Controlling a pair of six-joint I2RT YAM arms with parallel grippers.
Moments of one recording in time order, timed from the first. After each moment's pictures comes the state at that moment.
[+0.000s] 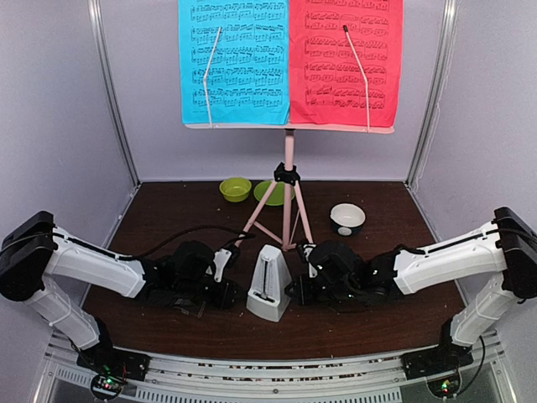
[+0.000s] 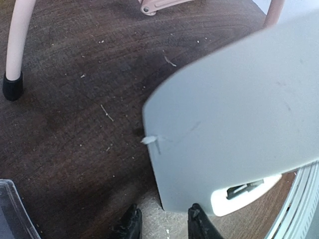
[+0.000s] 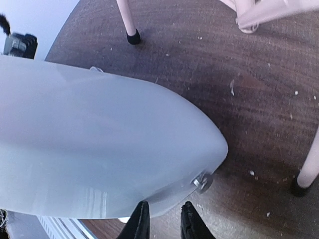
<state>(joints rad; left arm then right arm) -0.97 1.50 0.58 0.20 0.07 -0.48 1.11 1.54 0.80 -0.01 0.12 0.81</state>
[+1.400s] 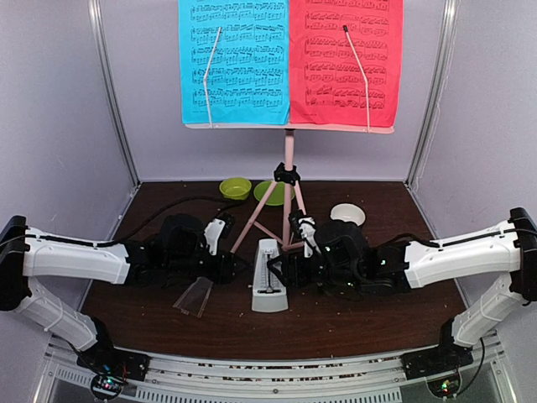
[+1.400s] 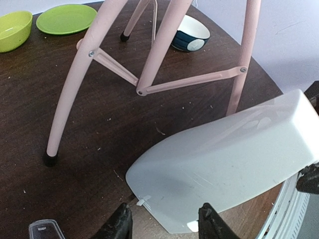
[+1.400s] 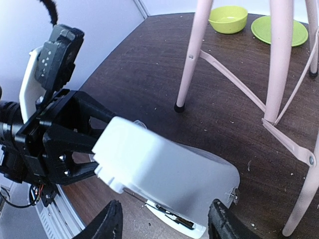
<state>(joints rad) -0.92 1.37 0.69 0.12 0.04 -0.41 1.14 1.47 0.88 0.09 0.21 0.60</state>
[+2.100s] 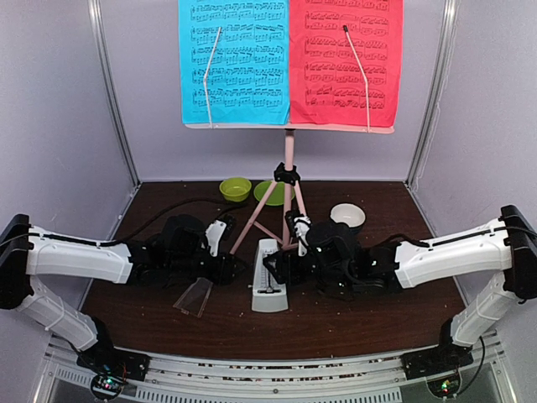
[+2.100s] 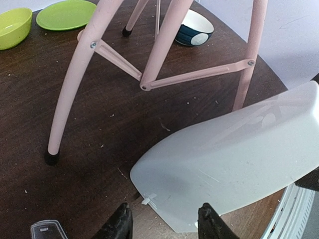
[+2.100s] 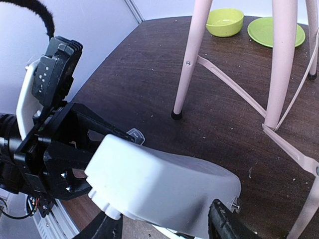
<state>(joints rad) -0.91 1.39 0.69 0.12 0.05 -0.39 1.14 1.53 0.91 0.12 0.26 0.62</state>
